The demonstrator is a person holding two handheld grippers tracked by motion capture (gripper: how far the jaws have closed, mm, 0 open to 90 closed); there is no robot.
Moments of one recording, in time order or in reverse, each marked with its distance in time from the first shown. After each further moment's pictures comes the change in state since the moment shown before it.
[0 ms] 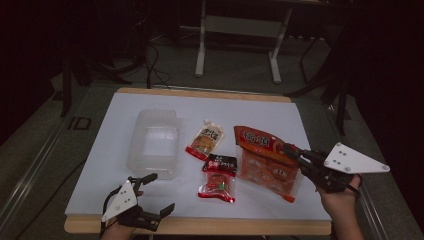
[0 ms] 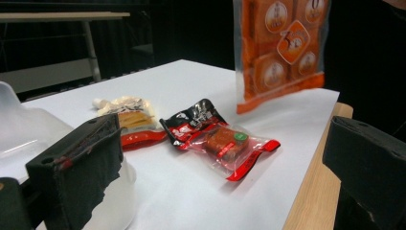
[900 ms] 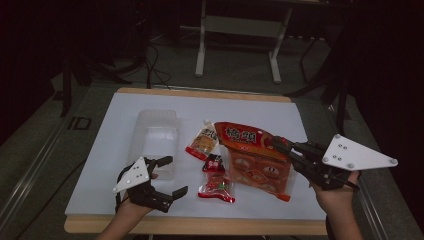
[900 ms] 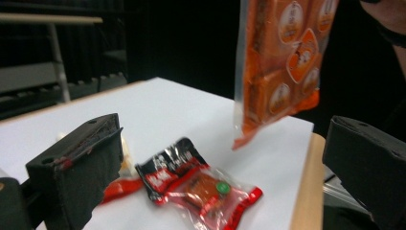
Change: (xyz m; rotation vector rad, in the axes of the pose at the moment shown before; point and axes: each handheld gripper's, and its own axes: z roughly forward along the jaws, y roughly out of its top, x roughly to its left) left arm 0.013 0.049 0.036 -0.028 -0.100 -0.037; right arm 0.021 0.055 0.003 -0.088 0.089 -0.044
